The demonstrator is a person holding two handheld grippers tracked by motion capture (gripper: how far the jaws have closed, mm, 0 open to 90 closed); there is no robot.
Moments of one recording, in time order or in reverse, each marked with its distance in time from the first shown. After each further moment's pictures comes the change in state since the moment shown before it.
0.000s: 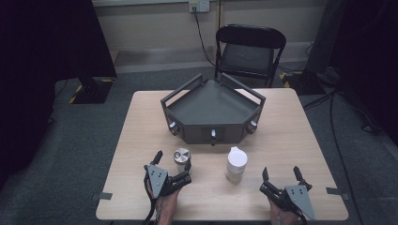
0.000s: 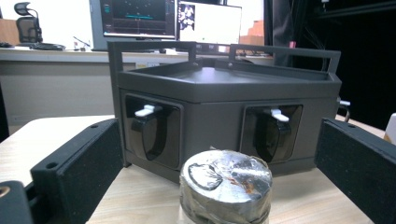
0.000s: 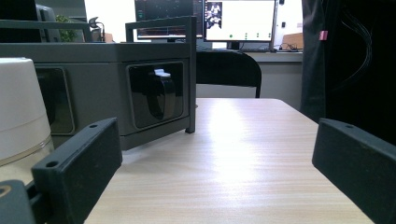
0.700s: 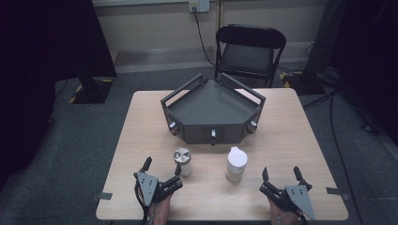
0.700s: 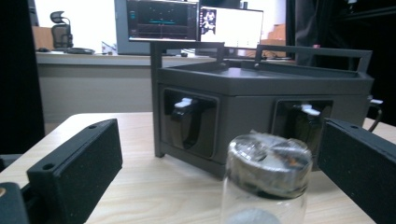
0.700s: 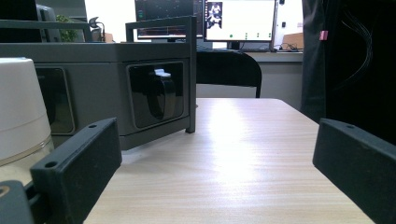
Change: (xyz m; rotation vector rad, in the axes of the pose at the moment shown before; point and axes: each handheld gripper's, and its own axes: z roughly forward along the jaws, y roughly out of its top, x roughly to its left) left arm 0.005 -0.011 -0.022 -0.027 0.081 -0.001; right arm 0.000 0.000 0.000 0.000 0.000 0.000
